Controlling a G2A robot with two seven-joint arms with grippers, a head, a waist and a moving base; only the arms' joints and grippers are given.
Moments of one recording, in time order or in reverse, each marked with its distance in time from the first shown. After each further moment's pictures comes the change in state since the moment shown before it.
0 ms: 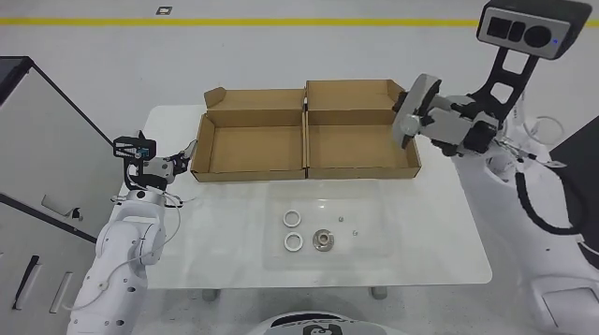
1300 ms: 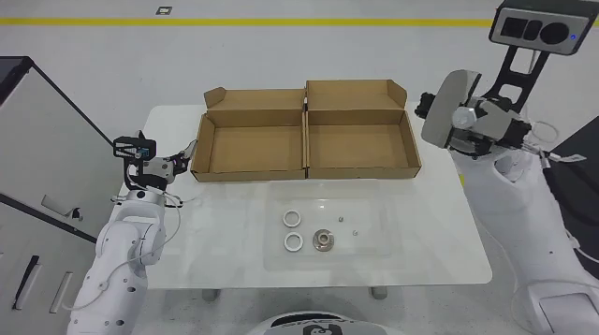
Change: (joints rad) left arm 0.000 0.000 0.000 0.000 0.000 0.000 0.000; right arm -0.039 -0.011 0.057 0.010 0.087 0.066 0.077
